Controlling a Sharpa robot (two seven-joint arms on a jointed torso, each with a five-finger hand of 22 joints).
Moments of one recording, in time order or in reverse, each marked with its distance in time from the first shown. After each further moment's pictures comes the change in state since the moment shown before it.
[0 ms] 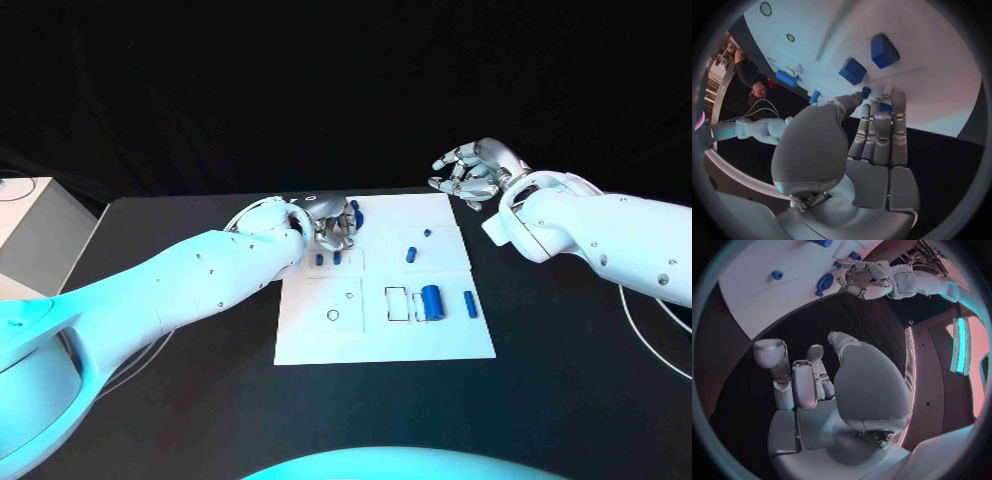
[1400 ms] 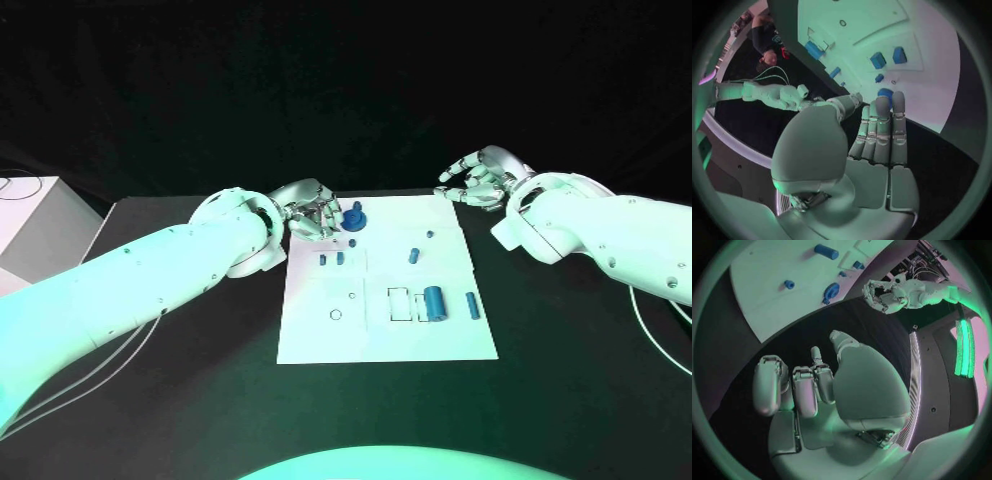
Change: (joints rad) left arm -0.024 -0.199 0.084 0.254 0.245 0.027 -0.047; left_hand -0.010 -0.001 -0.004 0.017 0.000 -0.120 0.034 0.084 0.092 -0.001 0.011 0.081 0.097 -0.156 0.009 -0.305 -0.173 0.000 -0.094 0.001 -0.117 -0.086; right arm -0.001 -0.016 0.000 -0.003 -0.039 0.071 -0.069; right_hand 0.004 0.031 -0.116 0.003 -0.013 0.020 0.009 -0.020 -0.004 0.389 0.004 0.466 0.406 0.002 -0.002 0.184 0.071 -0.054 0.067 0.006 0.412 0.289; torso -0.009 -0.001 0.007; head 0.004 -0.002
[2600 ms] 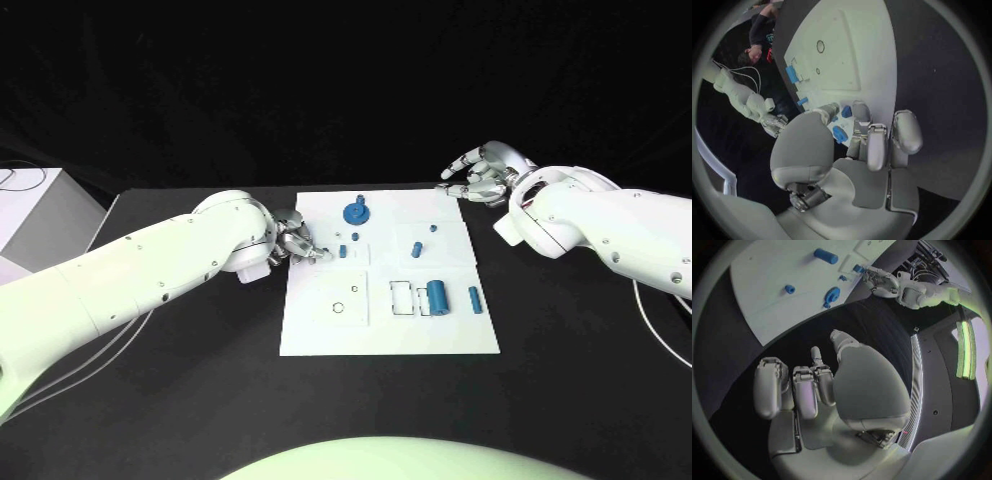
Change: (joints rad) left arm 0.020 -0.015 -0.044 -0.018 0.181 0.288 -0.438; left_hand -0.301 0.038 -0.239 0.178 0.090 0.198 -0.112 0.087 0.213 0.372 -0.122 0.325 0.347 0.421 -0.100 0.520 0.655 -0.072 0.428 -0.092 0.500 0.520; right arm 0.001 0.006 0.000 0.003 -0.021 0.029 -0.036; right_hand 0.000 0.000 -0.026 0.012 -0.010 0.000 0.000 -0.004 0.002 0.032 0.000 0.027 0.000 0.000 0.000 0.025 0.000 0.000 0.000 0.000 0.047 0.000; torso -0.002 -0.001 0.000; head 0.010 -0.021
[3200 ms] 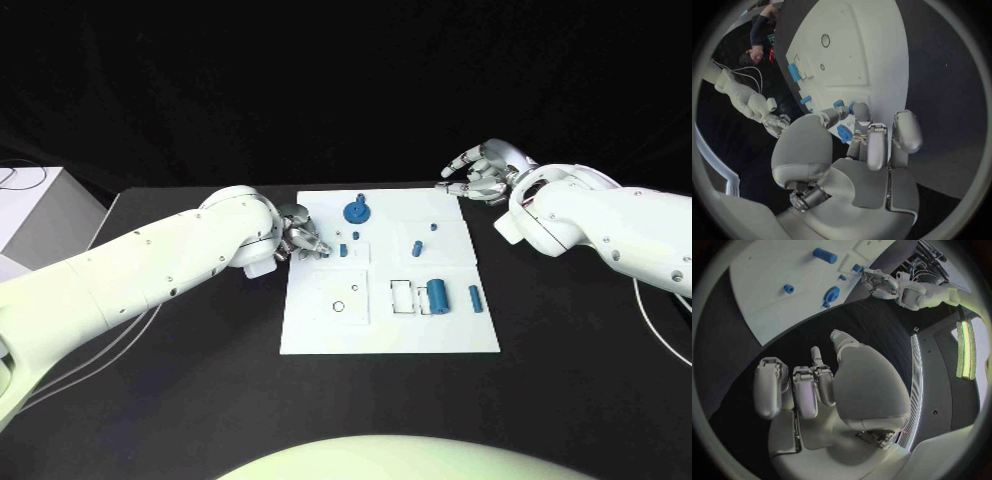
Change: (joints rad) left arm 0.012 0.029 -0.007 -0.025 -0.006 -0.001 0.021; left_hand -0.043 0.028 0.231 -0.180 0.109 -0.019 -0.002 0.020 0.032 0.000 0.000 -0.020 -0.010 0.000 0.000 -0.008 0.000 0.010 -0.008 0.001 0.000 -0.009; right arm 0.002 0.002 0.000 -0.001 0.000 0.000 0.000; right_hand 0.000 0.000 -0.003 -0.003 0.000 0.000 0.000 0.000 0.000 0.000 0.000 0.000 0.000 0.000 0.000 0.000 0.000 0.000 0.000 0.000 0.000 0.000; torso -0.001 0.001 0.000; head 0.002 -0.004
